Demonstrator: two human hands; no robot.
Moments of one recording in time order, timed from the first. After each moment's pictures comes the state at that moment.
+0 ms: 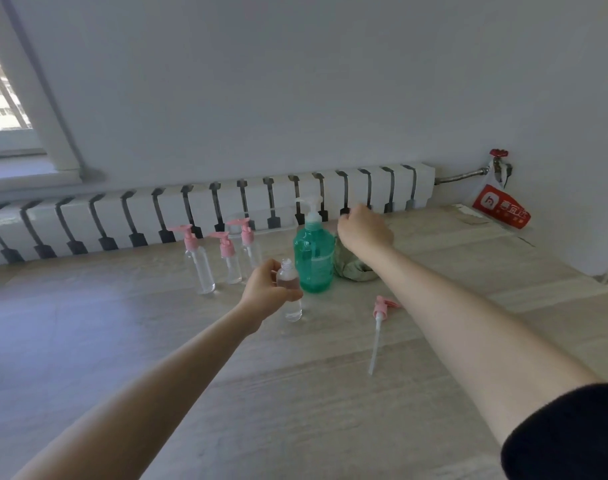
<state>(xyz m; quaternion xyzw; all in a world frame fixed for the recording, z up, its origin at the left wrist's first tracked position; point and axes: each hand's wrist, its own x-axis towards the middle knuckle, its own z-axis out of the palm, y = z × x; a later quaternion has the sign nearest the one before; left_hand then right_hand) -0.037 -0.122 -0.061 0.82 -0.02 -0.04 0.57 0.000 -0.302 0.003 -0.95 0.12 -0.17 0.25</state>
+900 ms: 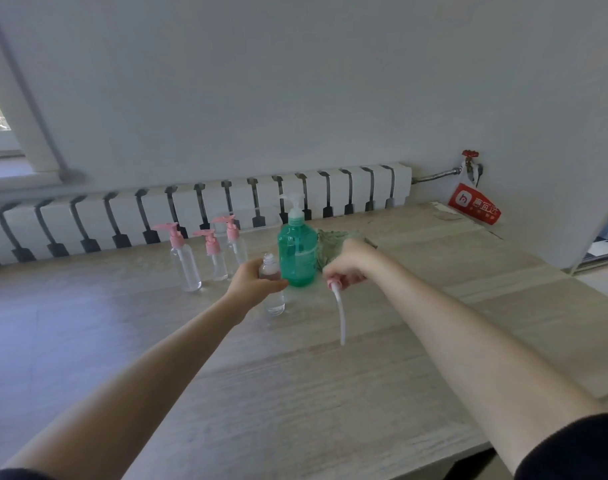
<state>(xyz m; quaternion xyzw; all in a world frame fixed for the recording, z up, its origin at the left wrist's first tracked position) -0.043 -0.124 -0.056 0.83 -0.03 -0.06 0.56 -0.049 -0.314 -0.001 -0.92 0.12 0.16 0.35</state>
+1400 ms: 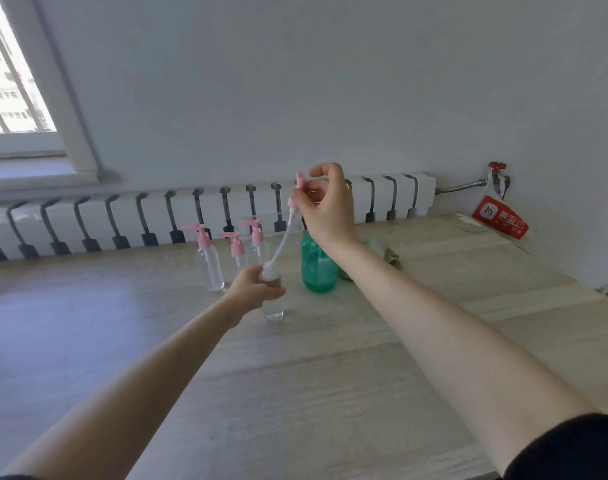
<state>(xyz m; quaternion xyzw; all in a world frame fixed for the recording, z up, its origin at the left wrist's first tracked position) -0.044 -0.083 -0.055 0.83 -0.02 -0.07 0.56 -0.037 -0.234 0.040 -0.74 -0.13 -0.32 0.58</state>
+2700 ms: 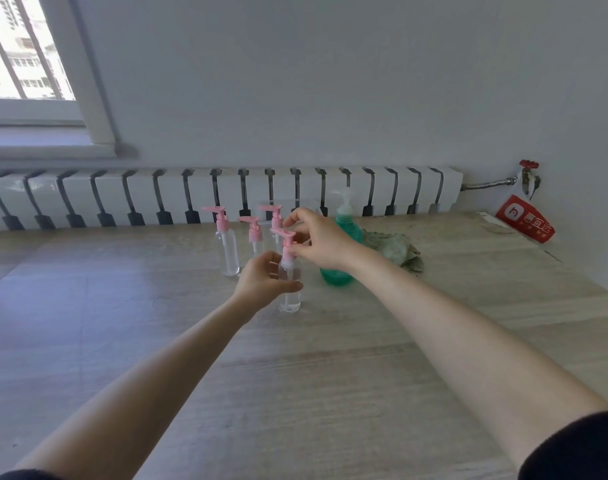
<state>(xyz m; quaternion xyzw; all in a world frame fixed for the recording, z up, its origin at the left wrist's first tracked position) -0.041 -0.072 -0.071 0.84 -0.04 0.02 0.55 -0.025 -0.216 0.002 -0.90 -0.24 -0.02 0.36</state>
